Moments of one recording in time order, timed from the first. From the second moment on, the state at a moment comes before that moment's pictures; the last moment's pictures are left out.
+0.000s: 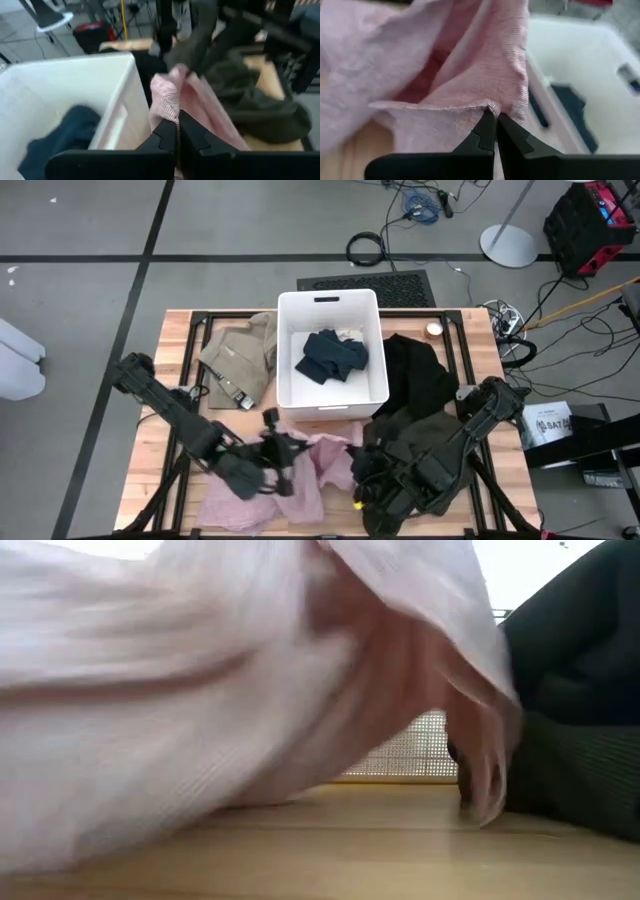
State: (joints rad) left arm -0.66 1.56 1.50 -0.53 -0.84 -0.28; right arm 0.69 1.91 1.96 -1.24 0.91 0.69
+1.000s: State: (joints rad) left arm -0.69 1.14 1.91 -0.49 -0.47 -0.02; right arm 0.49 1.69 2.31 -0.58 0.50 -0.17
